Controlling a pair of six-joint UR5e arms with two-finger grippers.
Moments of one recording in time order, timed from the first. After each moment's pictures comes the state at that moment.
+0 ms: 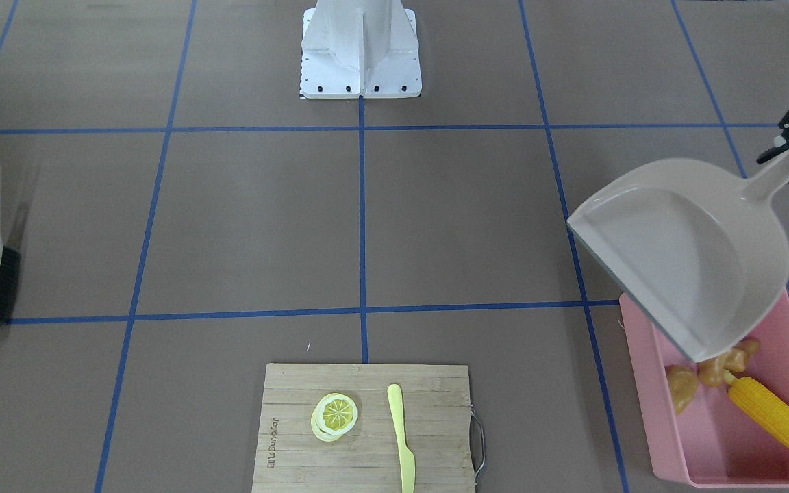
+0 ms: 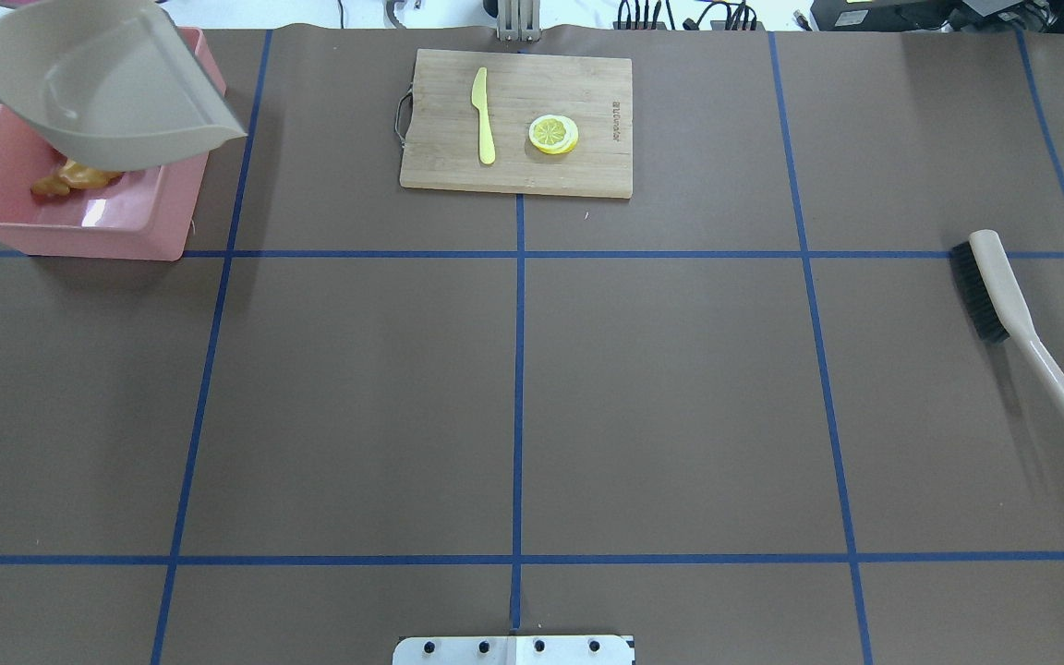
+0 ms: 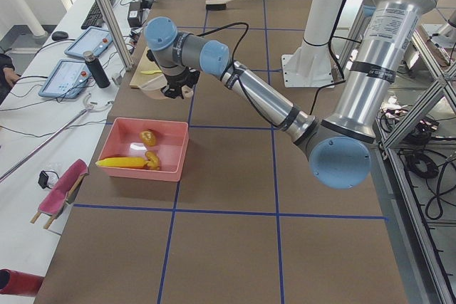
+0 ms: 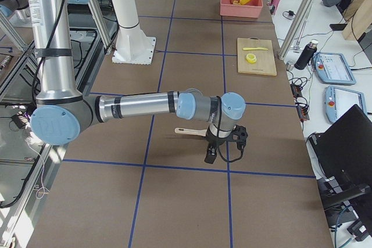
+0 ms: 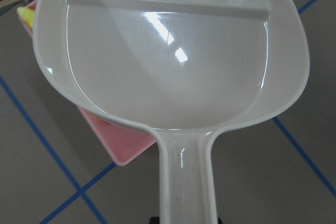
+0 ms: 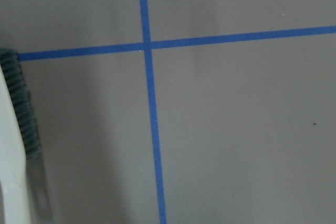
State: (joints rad) left arm -1.36 -1.90 -1.89 -1.29 -2.65 0.57; right arm 1.56 -1.59 1.70 -1.80 2.25 0.02
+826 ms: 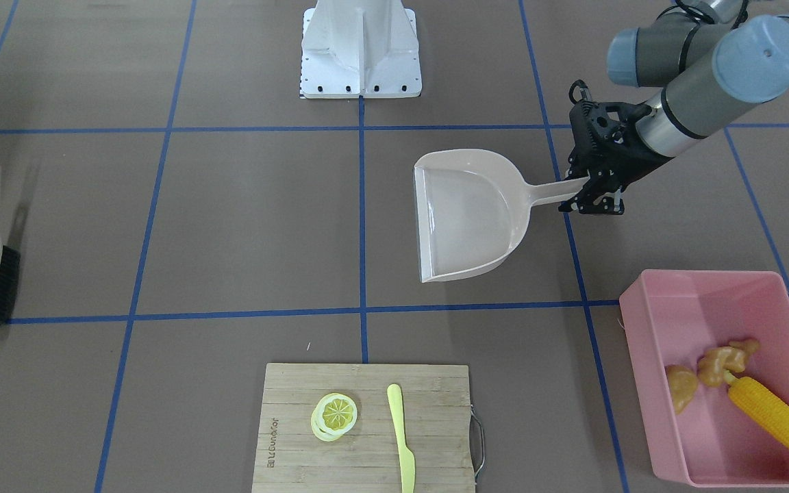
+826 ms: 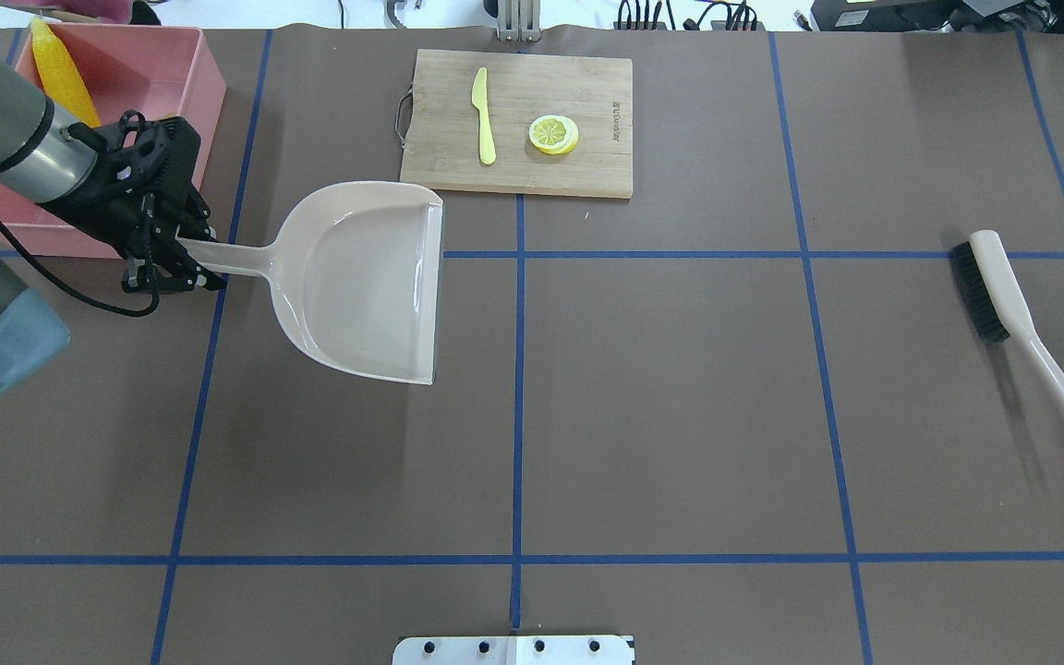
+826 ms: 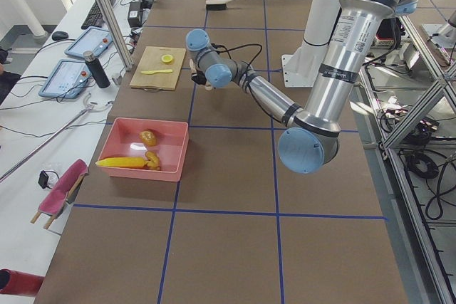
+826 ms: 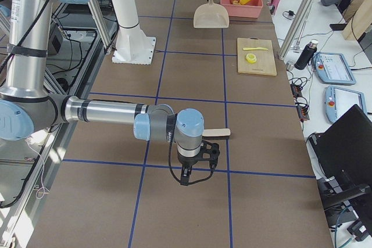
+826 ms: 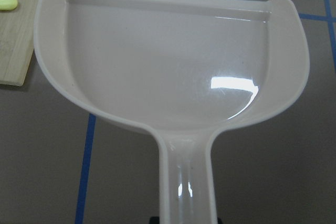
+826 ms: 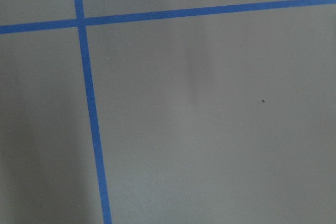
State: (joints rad) left arm -0.94 -1.87 -1.81 -1.88 -2.39 0.57; right arm 1.58 -1.77 1.72 -1.54 2.20 0.12
